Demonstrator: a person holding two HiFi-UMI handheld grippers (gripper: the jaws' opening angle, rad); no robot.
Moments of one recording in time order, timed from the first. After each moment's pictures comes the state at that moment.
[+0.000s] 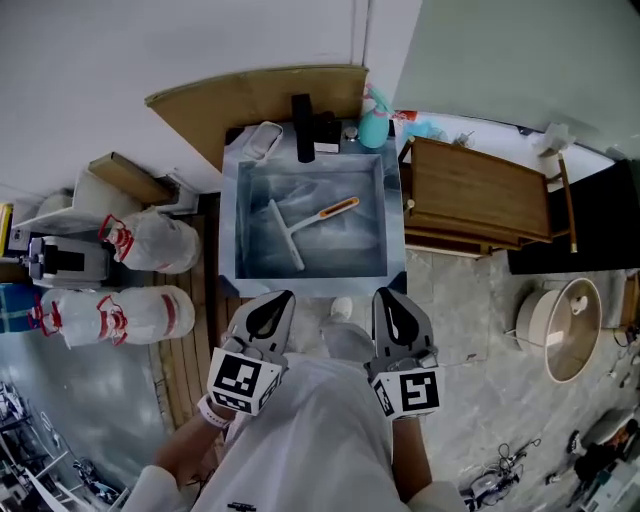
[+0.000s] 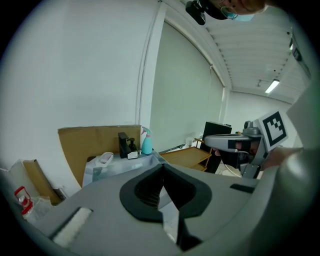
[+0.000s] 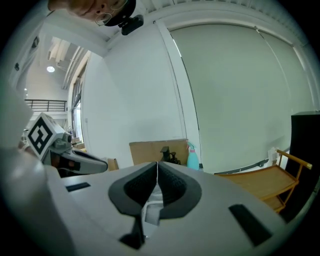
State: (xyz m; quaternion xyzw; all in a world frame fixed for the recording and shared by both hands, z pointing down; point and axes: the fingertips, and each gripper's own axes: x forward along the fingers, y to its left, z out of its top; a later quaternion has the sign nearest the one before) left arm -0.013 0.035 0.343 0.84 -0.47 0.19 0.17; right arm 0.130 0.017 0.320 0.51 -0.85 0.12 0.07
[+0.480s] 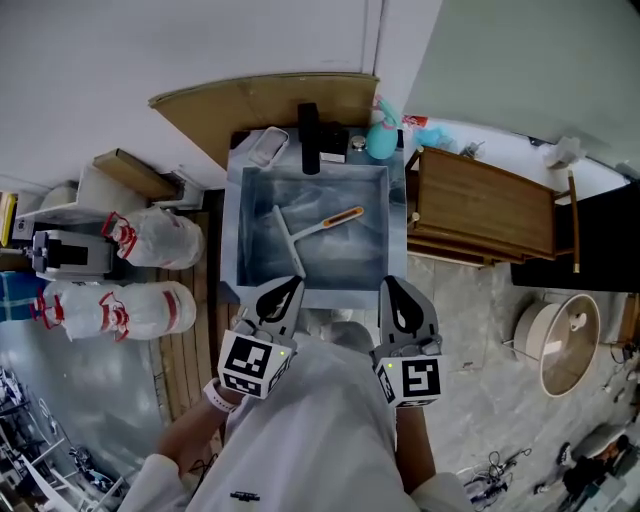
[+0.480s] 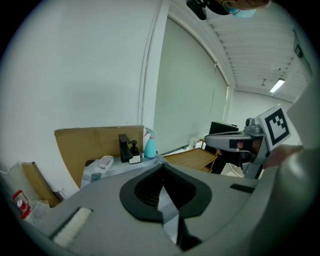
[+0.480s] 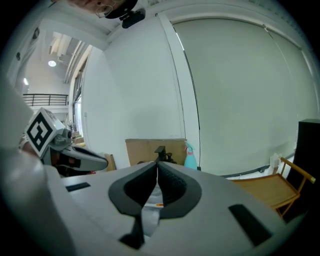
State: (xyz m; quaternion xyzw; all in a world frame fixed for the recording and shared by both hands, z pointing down) left arm -0.004 -0.023 0.350 0.84 -0.48 0.19 0.17; right arm 0.136 -0.042 0.328 0.50 -0.85 0.11 0.10
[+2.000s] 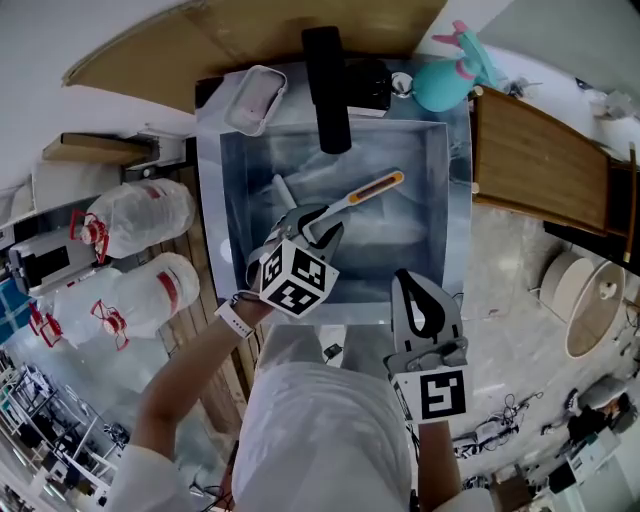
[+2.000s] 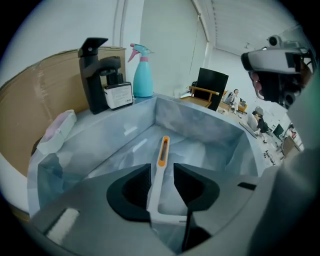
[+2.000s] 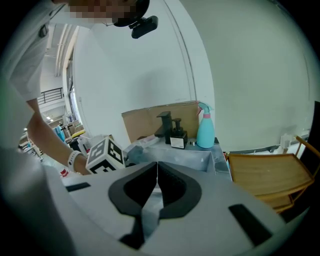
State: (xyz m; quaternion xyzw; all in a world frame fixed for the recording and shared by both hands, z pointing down) left arm -0.027 -0.147 0.626 0.84 -0.30 0.42 0.18; right arm 0.059 -0.113 0.461 0.46 -0.84 0.19 0.19
